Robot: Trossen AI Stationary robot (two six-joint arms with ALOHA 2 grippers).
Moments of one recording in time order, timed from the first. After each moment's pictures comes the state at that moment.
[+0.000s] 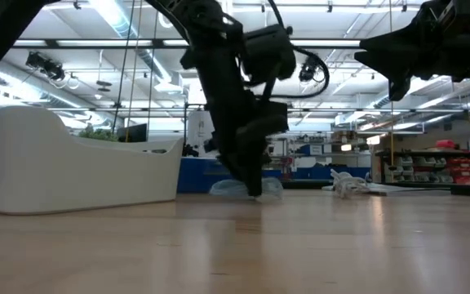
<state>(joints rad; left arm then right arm) -0.01 2.12 1.51 -0.57 -0.16 -0.37 0.19 0.73 0.01 0.90 0.35 0.17</state>
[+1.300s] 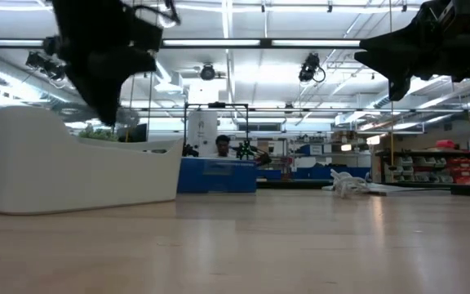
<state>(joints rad) -0.41 1.80 1.32 -1.33 -0.53 -1.34 0.19 0.73 0.01 0.90 0.35 0.17</state>
